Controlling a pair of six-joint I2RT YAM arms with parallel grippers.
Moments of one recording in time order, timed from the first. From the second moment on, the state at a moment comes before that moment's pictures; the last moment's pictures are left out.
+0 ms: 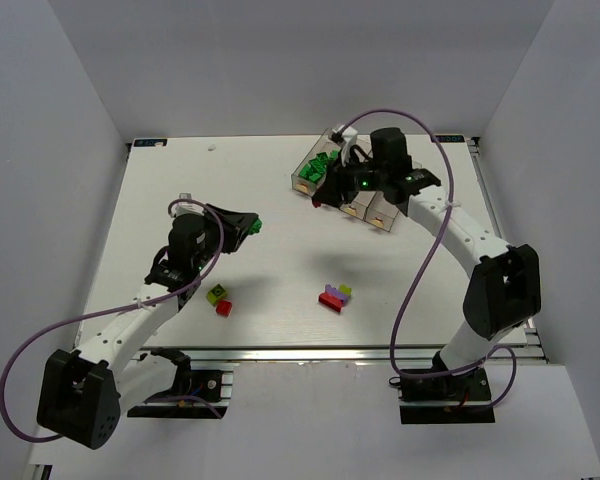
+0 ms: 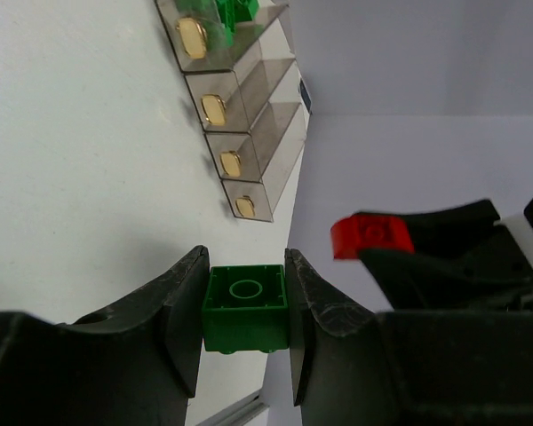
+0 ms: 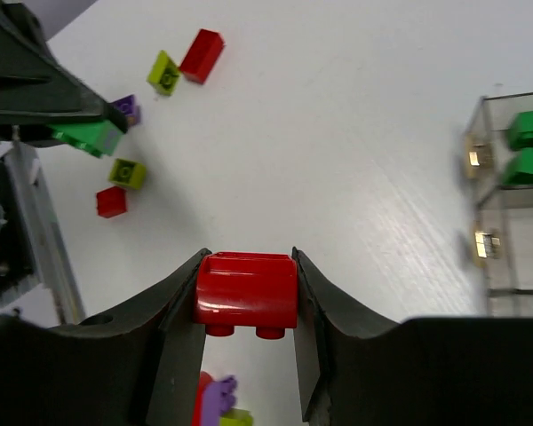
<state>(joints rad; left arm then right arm) -0.35 1.04 0.60 0.14 0.06 -1.30 0.50 1.65 1.41 -0.27 -0.70 -0.02</state>
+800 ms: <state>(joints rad) -0.35 0.98 0.54 0.19 0.11 -1.23 0.37 1.99 1.71 -0.32 -0.36 -0.16</state>
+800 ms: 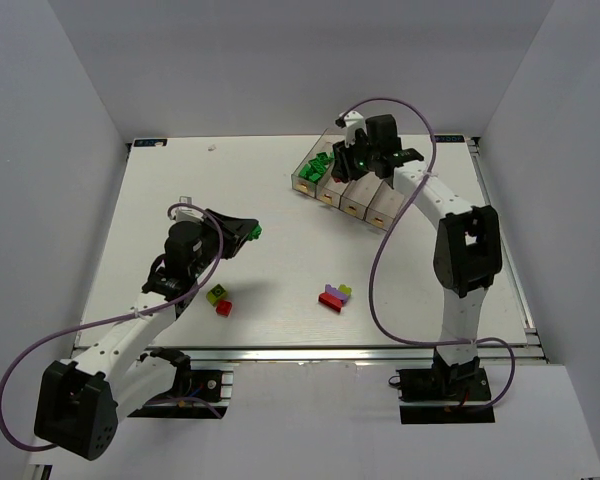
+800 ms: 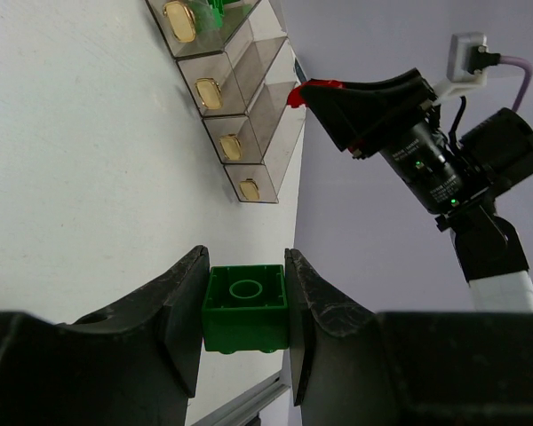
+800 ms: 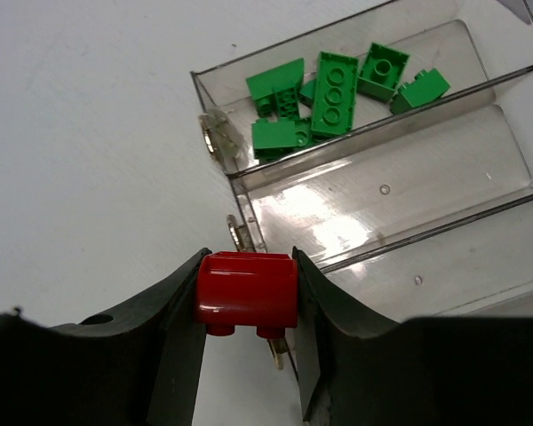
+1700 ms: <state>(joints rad) -0.35 1.09 0.62 0.18 0.16 -1.17 0.29 2.21 1.90 -0.33 -0.43 -0.22</state>
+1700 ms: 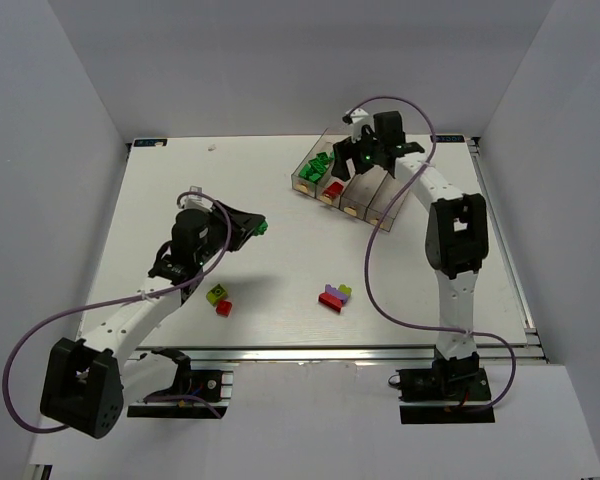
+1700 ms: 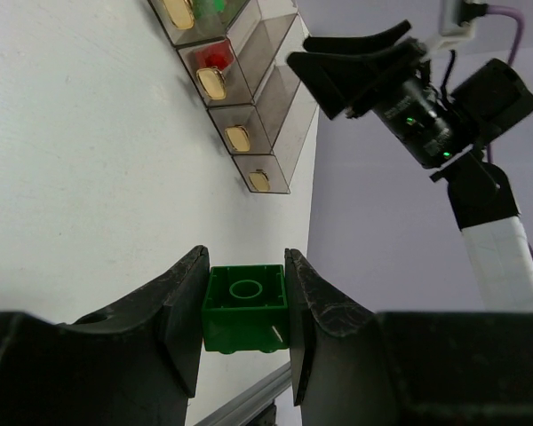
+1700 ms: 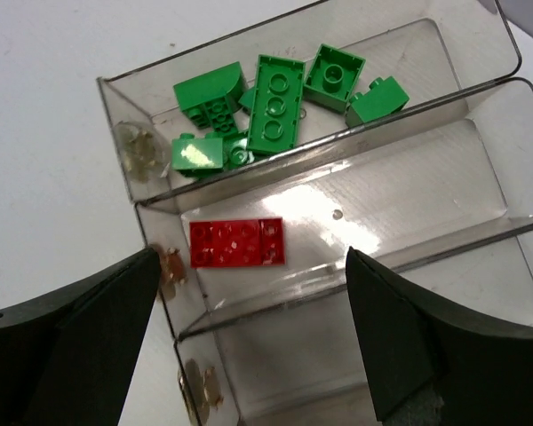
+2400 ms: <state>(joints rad) -0.35 1.94 1.46 0.10 0.28 -0.87 0.11 1.37 1.06 -0.16 -1.03 -0.13</state>
